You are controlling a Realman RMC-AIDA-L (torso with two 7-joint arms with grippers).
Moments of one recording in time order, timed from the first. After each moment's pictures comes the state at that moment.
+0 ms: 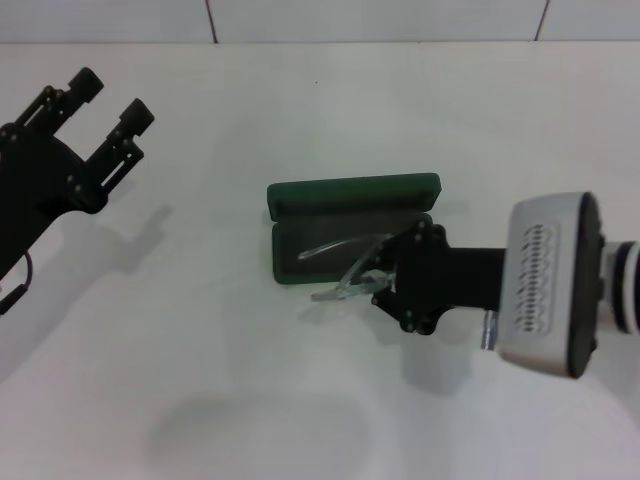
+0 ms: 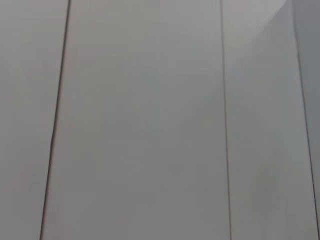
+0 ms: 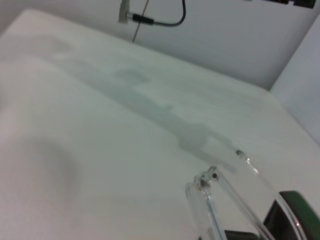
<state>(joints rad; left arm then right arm) -0.28 -2.07 0.94 0.33 1.03 1.62 -0.71 0.25 2.02 -1.88 -1.24 -1.68 -0.76 1.24</state>
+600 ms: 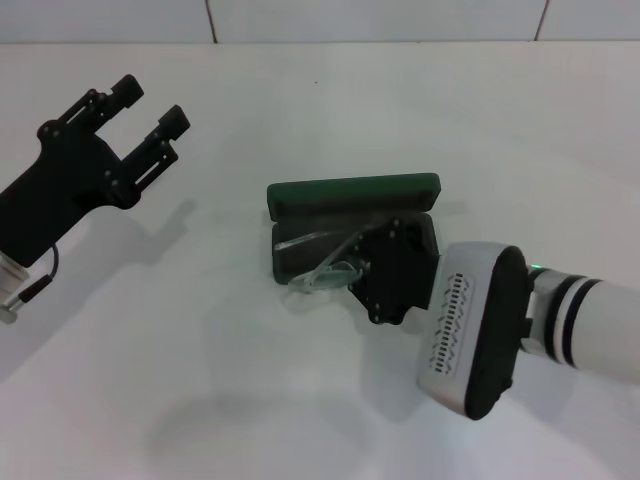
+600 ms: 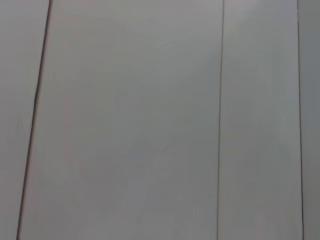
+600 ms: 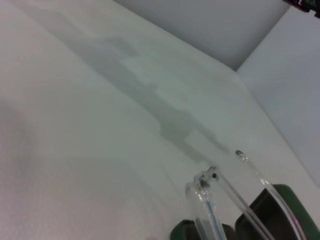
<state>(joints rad) -0.33 -2.06 0.94 0.33 1.10 1.54 -0.76 0.24 2.02 -2.18 -1.24 -1.69 -0.29 1.24</state>
